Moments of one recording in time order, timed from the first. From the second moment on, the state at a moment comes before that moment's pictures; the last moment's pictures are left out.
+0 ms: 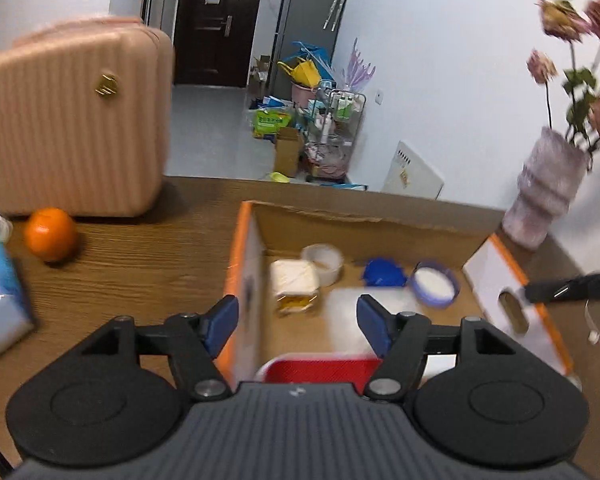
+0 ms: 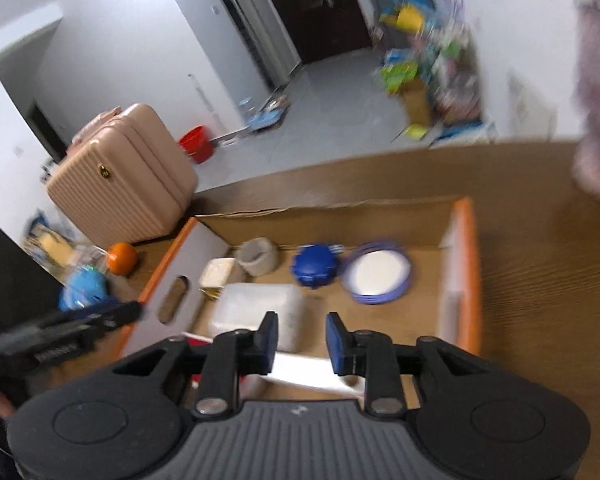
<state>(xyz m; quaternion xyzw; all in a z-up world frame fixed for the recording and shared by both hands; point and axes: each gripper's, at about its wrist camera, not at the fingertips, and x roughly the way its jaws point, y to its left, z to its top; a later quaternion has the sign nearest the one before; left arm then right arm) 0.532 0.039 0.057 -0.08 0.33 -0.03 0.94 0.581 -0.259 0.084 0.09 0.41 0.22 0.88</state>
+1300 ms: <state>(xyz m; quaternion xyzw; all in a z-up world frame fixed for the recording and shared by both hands) 0.103 0.036 0.029 0.00 0.19 -0.01 0.98 0.114 -0.238 0.006 0.04 0.18 0.16 0.97</state>
